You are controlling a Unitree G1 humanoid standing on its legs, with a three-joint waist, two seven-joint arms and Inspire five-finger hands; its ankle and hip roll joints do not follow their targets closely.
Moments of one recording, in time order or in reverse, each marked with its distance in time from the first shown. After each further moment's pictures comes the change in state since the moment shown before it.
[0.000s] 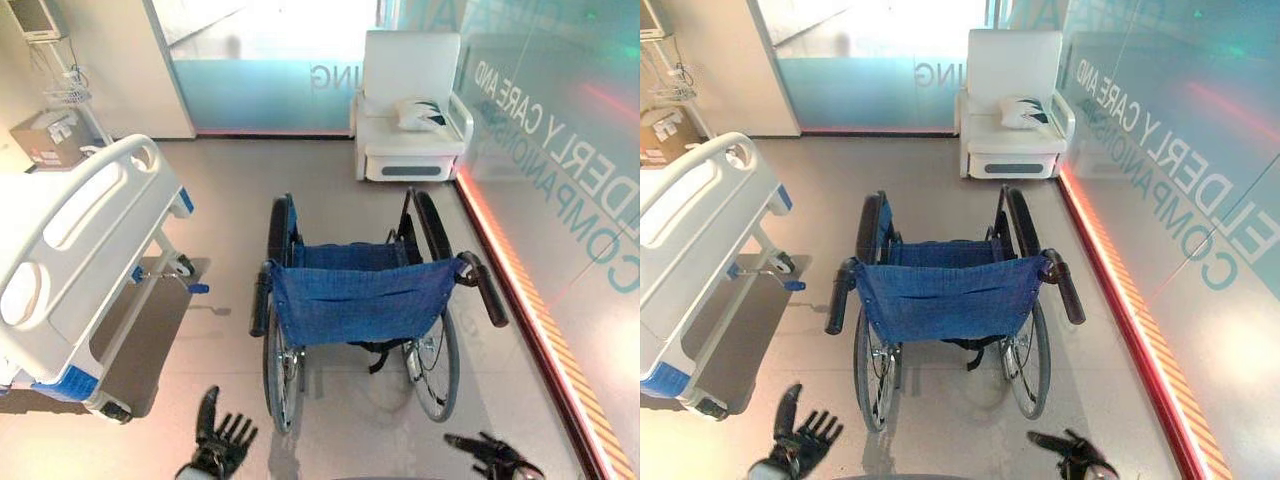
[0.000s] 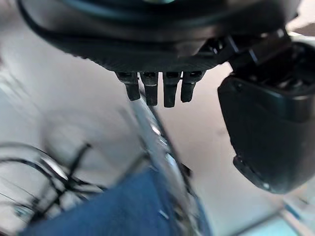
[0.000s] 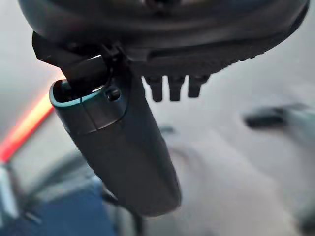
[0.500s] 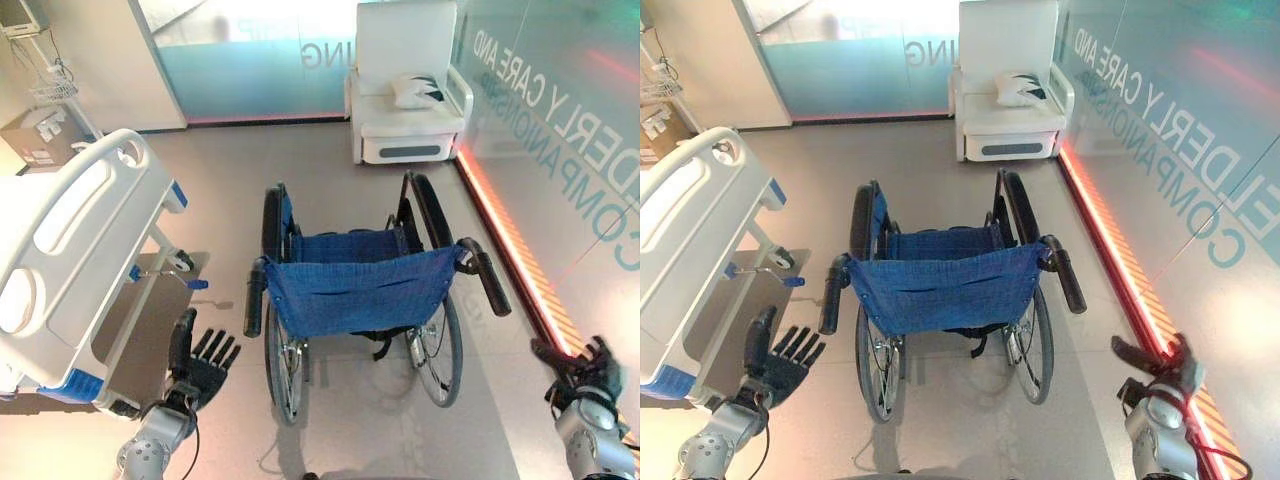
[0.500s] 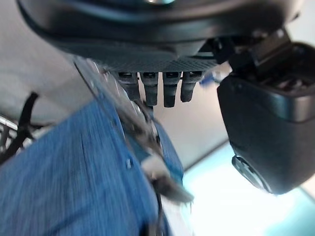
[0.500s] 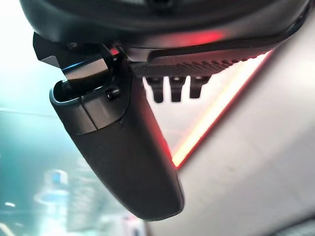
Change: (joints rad) left arm -0.012 0.099 0.071 -0.446 -0.052 0.145 0.003; right arm 0.004 -0.090 -0.210 -0.530 -0.115 -0.071 -0.330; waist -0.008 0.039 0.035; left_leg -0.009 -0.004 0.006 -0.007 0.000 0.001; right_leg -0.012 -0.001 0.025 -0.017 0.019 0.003
